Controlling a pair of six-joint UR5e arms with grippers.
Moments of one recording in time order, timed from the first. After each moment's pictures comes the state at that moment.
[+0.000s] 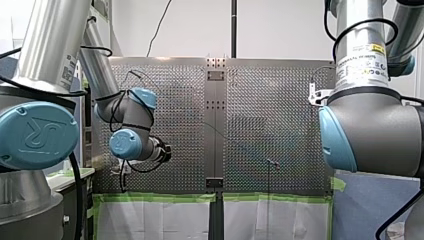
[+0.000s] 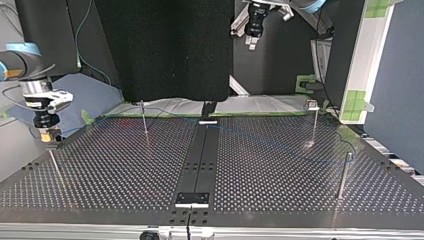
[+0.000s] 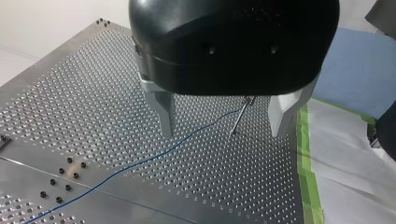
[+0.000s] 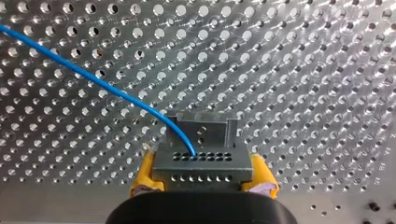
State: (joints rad) left arm -0.60 -1.78 -2.52 -2.23 -1.97 -1.89; right arm 1.47 -1.12 1.52 -0.41 1.07 1.57
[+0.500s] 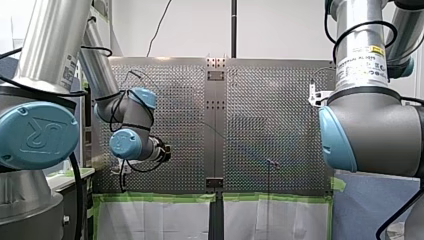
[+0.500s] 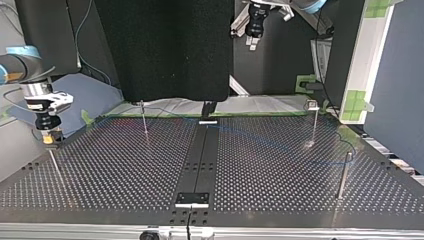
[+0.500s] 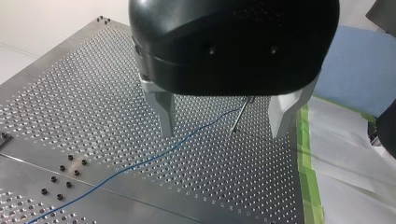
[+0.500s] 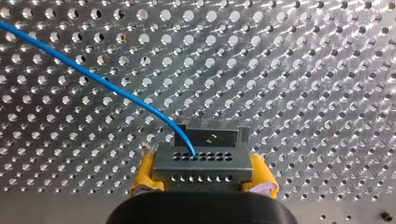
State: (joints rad) left arm -0.60 -1.78 -2.52 -2.23 -1.97 -1.89; right arm 1.47 -1.09 1.49 -0.40 1.04 1.57
